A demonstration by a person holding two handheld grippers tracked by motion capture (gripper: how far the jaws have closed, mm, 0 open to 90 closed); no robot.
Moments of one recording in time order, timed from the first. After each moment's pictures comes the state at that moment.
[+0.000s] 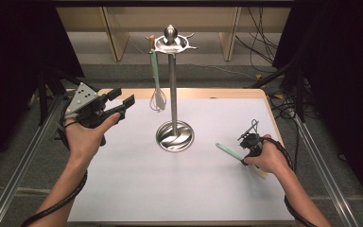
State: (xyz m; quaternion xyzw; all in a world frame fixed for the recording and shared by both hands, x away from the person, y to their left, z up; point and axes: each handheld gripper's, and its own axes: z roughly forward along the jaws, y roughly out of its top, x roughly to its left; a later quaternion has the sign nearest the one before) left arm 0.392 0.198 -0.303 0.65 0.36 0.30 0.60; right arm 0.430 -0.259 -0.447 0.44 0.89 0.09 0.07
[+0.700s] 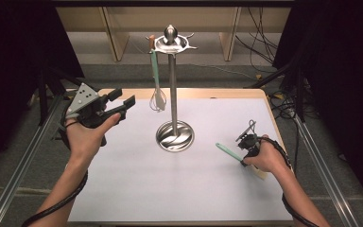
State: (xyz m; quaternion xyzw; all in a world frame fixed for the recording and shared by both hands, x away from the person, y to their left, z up) left arm 0.394 0.199 -0.304 0.65 0.36 0.30 0.60; right arm 0.432 -0.254 -0.452 0.44 0.90 0.07 0.05
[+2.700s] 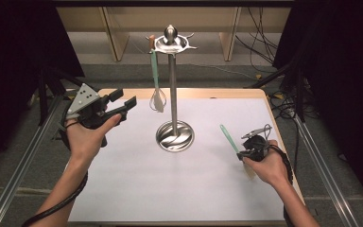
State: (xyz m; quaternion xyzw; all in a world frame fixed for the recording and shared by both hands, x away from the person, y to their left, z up) left arm 0.392 0.196 -0.304 0.65 0.36 0.29 0.60; right arm 0.395 -0.254 -0.427 0.47 0.84 0.24 0.13
